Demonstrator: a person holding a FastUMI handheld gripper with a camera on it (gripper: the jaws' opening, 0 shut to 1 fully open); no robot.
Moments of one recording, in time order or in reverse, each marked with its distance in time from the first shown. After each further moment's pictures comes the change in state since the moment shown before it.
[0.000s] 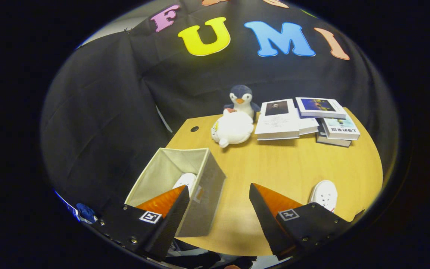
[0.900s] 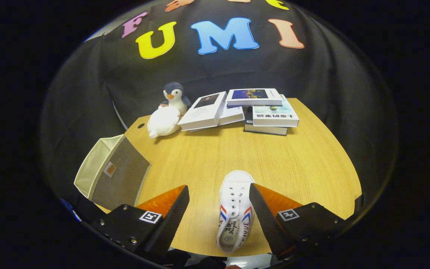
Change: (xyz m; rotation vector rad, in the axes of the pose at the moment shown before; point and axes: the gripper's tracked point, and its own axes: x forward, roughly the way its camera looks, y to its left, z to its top) arm -0.038 -0.208 -0.060 0.039 0.013 -0.235
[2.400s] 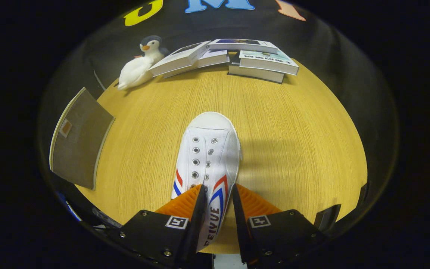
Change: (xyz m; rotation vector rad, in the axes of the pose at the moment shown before) arm 0.049 -0.042 -0.101 -0.033 0.345 -0.075
